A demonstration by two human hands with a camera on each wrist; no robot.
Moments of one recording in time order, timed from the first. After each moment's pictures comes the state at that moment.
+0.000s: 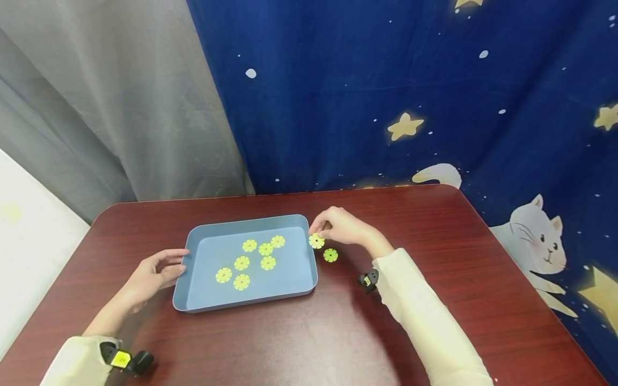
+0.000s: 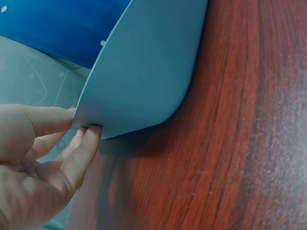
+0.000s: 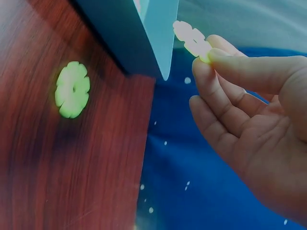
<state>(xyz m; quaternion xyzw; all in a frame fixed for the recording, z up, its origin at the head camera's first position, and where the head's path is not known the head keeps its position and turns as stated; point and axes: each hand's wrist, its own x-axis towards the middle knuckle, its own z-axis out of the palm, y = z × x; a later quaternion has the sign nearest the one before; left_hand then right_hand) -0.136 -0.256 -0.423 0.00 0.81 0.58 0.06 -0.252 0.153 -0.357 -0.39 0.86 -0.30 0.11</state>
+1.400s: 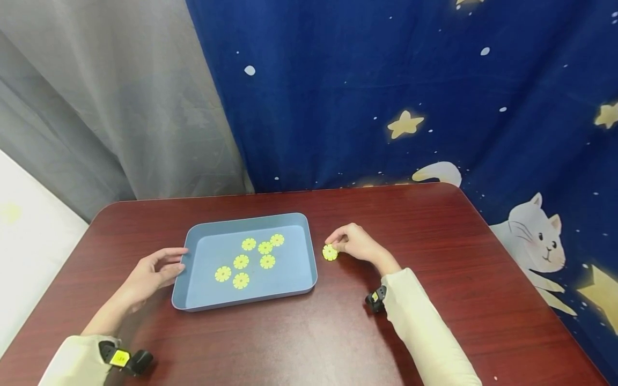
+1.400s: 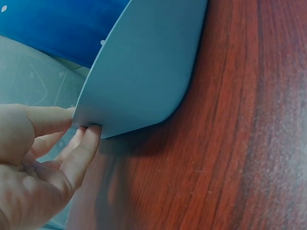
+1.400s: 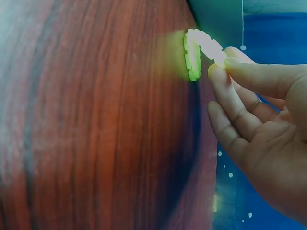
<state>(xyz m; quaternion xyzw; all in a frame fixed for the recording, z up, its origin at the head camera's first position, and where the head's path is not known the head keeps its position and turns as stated) -0.137 -0.256 -0.423 0.01 0.81 0.58 0.06 -0.232 0.178 -0.398 -0.26 0.85 -0.43 0.15</state>
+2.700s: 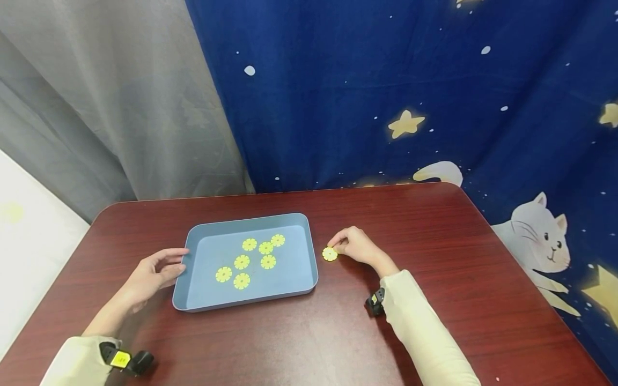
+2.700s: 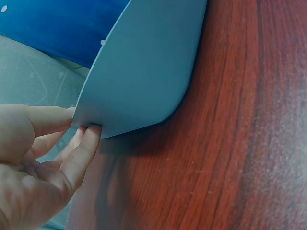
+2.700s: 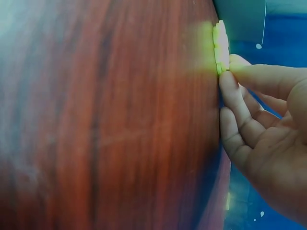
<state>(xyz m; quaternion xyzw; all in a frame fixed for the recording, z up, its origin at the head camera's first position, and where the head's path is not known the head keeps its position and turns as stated) -0.137 -0.256 -0.426 0.01 0.80 0.59 0.06 -0.248 0.188 -0.439 -0.25 0.87 -0.41 0.11</state>
